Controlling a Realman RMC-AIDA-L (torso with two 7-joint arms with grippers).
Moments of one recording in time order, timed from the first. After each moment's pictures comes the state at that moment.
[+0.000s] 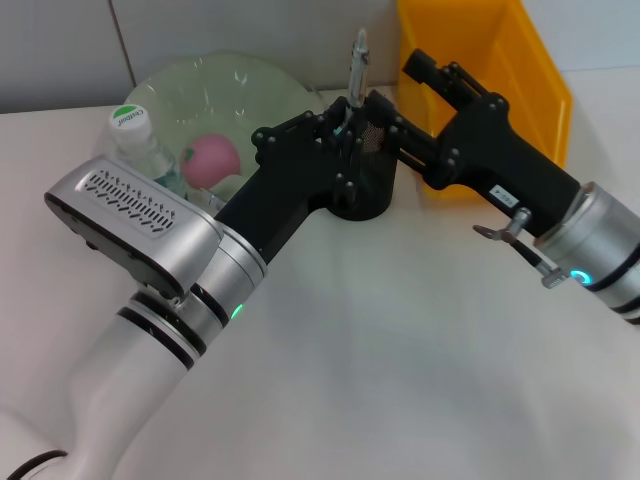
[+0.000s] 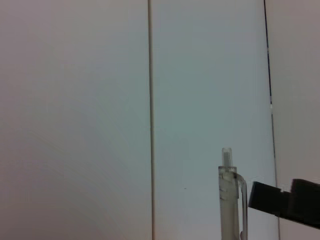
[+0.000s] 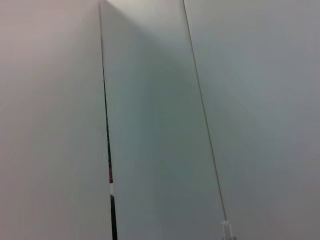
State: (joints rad) left arm -0.50 -2.08 2.56 0.74 -0.77 0.91 0.08; right arm 0.62 2.09 -0.25 0.02 -1.68 -1.63 0.58
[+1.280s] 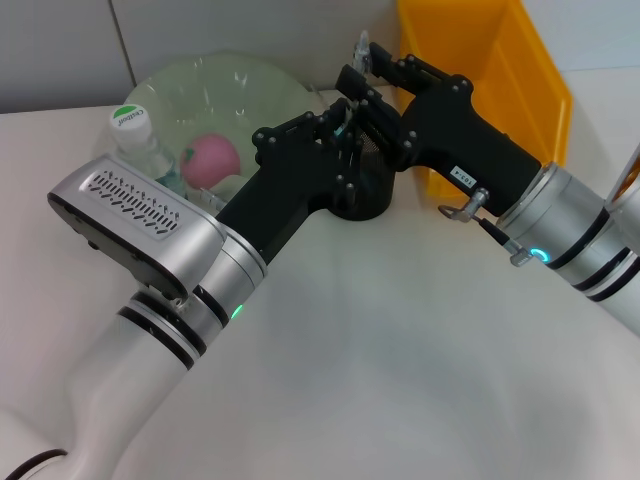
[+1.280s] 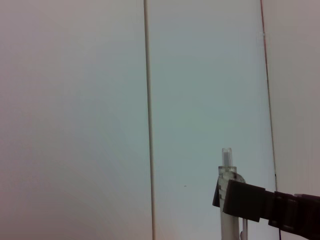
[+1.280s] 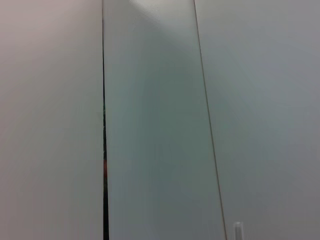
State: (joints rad) left arm -0.50 -2.08 2.57 0.73 -0.77 0.91 0.10; right arm 0.68 2.09 -0.22 0.07 -1.68 -1.54 0.49
